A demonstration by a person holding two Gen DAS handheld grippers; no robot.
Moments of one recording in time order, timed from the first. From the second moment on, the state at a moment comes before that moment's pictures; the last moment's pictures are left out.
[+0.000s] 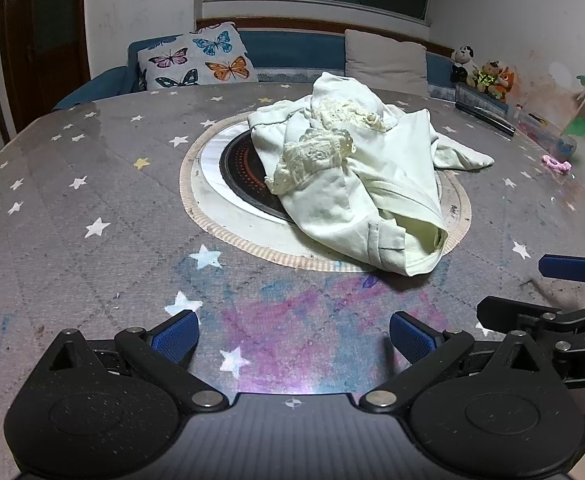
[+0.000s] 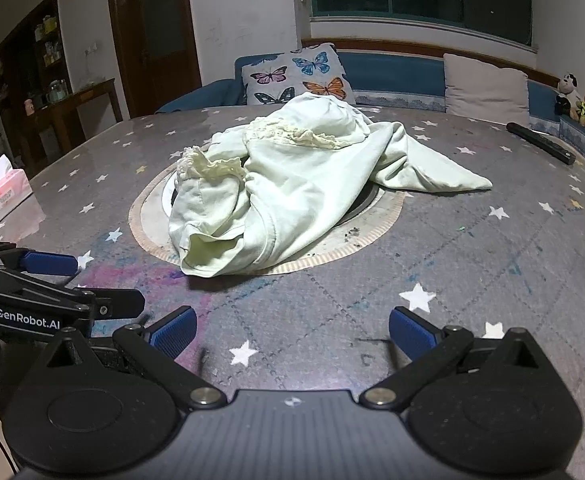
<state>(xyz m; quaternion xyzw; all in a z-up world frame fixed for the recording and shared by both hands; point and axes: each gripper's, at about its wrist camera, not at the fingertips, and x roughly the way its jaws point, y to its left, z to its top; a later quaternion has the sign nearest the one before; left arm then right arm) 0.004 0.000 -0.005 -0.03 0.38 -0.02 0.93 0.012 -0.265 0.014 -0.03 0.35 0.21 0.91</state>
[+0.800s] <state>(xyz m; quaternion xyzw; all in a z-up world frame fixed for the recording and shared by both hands) 0.021 -0.005 -0.005 -0.03 0.39 -0.02 0.92 0.027 -0.261 0.016 -0.04 0.35 0.21 0.91</state>
